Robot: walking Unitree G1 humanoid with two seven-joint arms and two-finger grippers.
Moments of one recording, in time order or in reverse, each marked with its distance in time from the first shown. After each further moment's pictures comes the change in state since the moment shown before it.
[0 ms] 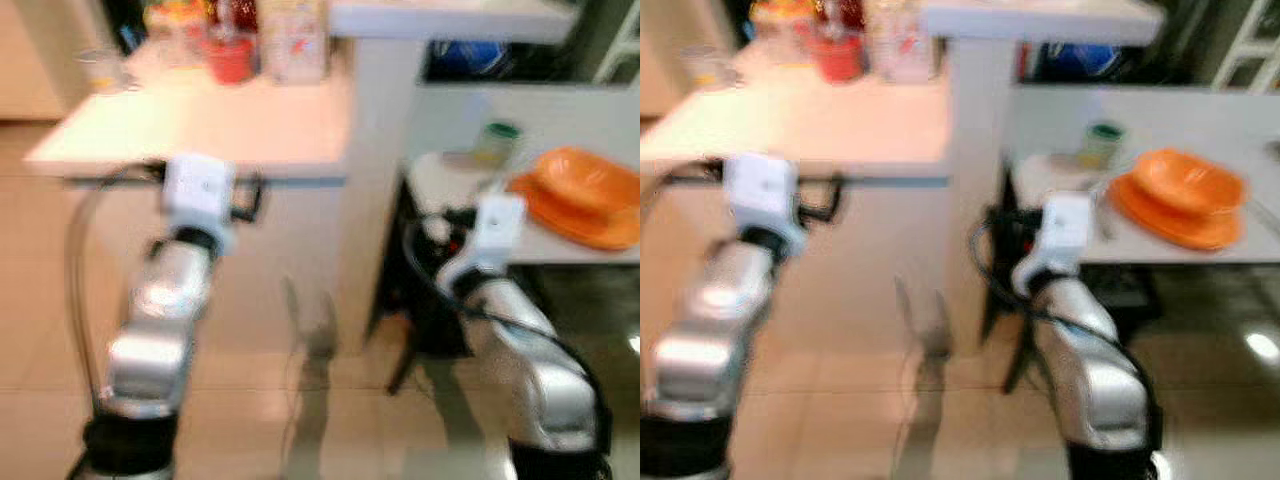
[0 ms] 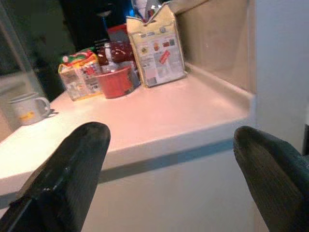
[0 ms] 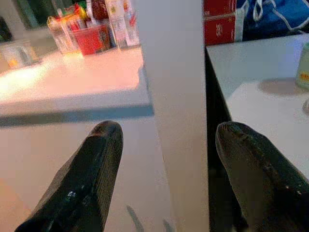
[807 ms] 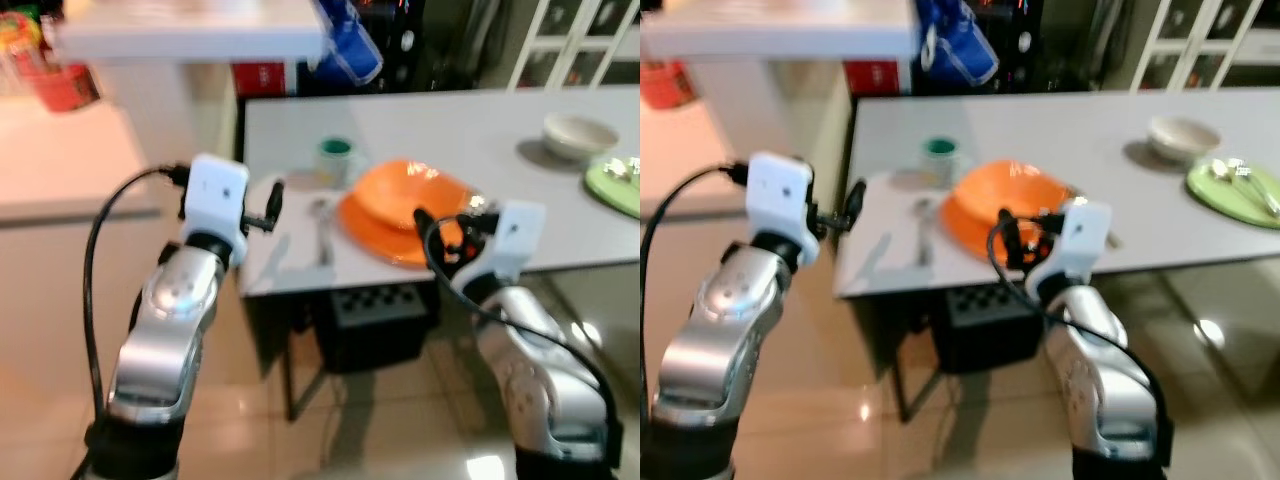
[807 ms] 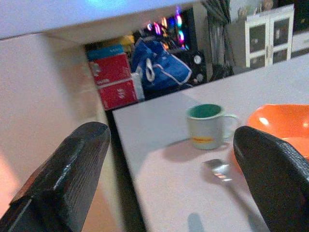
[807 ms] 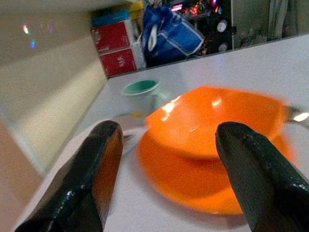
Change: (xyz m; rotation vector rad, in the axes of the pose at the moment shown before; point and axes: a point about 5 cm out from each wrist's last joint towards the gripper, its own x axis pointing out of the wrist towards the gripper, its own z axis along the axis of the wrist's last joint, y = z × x) left arm -0.002 -0.005 0.005 -0.009 -0.010 -0.048; right arm -0.007 -0.002 0.002 0.080 -0.027 -0.014
